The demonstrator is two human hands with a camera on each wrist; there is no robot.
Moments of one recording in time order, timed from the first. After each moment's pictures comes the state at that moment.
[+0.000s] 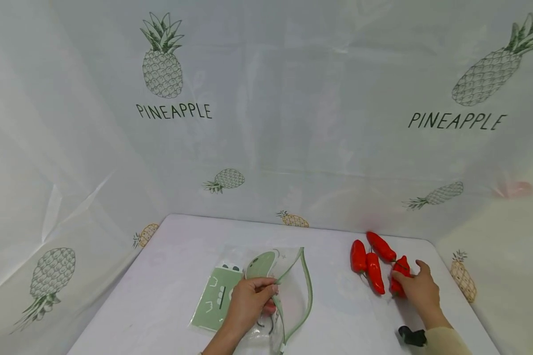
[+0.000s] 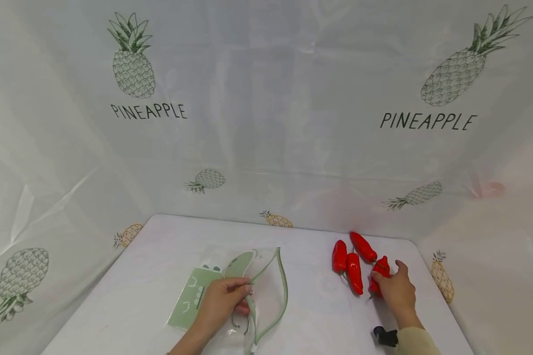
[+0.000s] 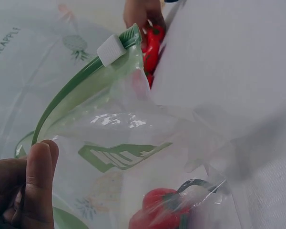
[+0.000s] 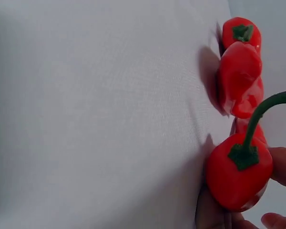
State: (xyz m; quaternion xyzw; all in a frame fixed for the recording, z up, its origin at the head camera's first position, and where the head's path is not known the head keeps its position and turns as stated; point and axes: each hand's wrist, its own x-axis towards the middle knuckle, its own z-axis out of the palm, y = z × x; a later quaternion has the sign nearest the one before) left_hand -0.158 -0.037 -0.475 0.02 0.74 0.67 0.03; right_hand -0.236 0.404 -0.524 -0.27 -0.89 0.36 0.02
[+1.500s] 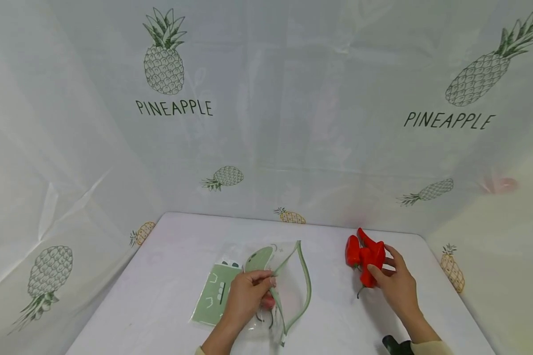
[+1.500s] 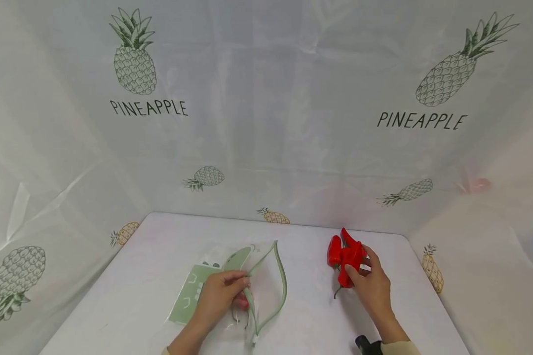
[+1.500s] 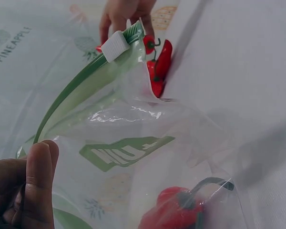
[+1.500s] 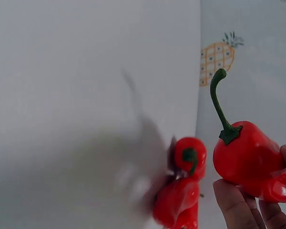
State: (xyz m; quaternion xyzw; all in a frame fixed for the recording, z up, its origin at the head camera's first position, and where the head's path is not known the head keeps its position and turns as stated) left_hand -0.158 -0.046 -0.471 0.03 0.73 0.68 0.02; right_hand -0.185 0.326 -0.485 -0.12 -0.90 0.40 0.11
